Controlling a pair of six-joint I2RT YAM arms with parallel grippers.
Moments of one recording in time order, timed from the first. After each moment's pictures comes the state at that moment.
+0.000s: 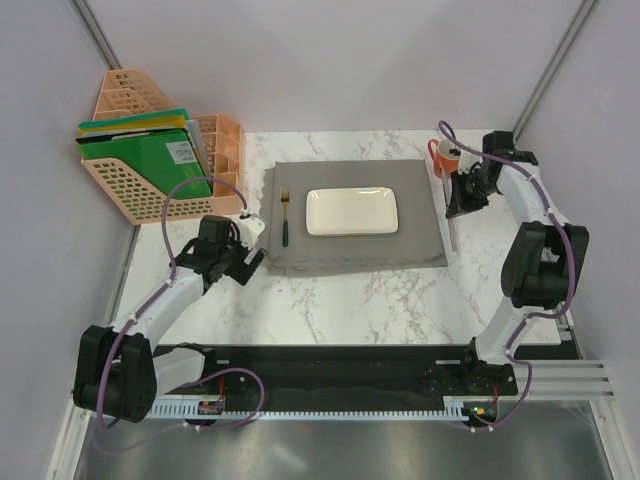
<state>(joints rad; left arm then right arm) -0.23 1.15 0.62 -0.31 0.01 0.48 -0.12 1.80 1.53 -0.93 -0.35 -0.26</state>
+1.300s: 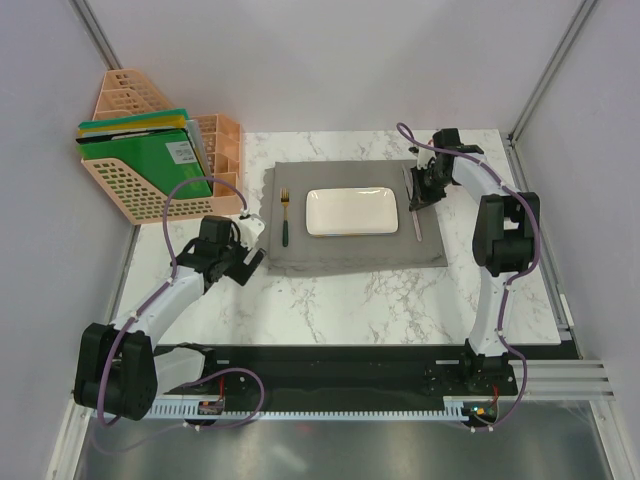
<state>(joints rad) -0.23 1.17 0.62 -0.31 -0.02 0.48 0.06 2.15 1.74 -0.80 -0.32 -0.12</state>
